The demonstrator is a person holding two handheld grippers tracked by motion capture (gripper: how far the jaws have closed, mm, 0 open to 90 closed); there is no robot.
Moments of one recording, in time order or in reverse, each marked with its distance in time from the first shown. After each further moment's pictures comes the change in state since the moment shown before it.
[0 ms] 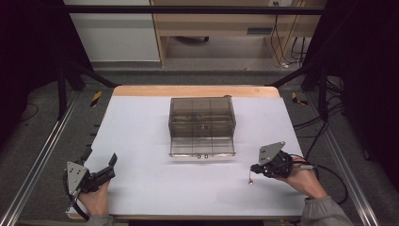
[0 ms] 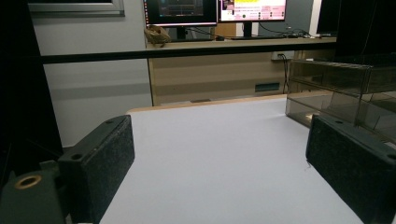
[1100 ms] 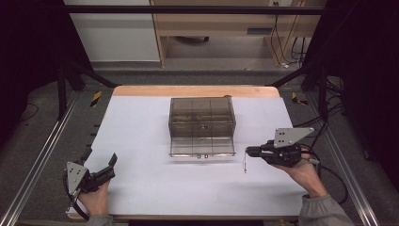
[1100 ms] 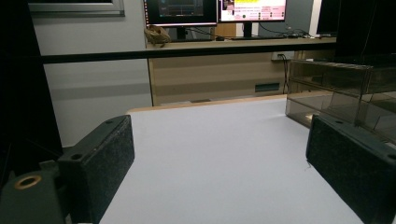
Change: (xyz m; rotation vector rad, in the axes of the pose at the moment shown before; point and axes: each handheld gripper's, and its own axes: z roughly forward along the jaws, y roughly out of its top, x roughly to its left) left arm 0.000 0.000 0.000 0.001 0.000 -0.001; right arm -0.011 0.021 -0.046 -0.467 -0.011 0.099
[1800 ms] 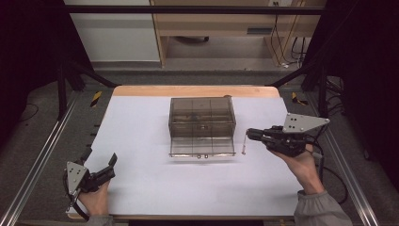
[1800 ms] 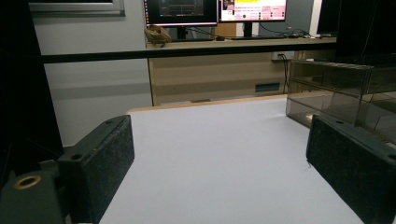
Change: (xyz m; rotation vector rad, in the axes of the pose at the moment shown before) left arm 0.000 0.000 0.000 0.001 0.001 -0.001; right arm -0.003 0.036 -0.016 -0.185 -0.131 0.065
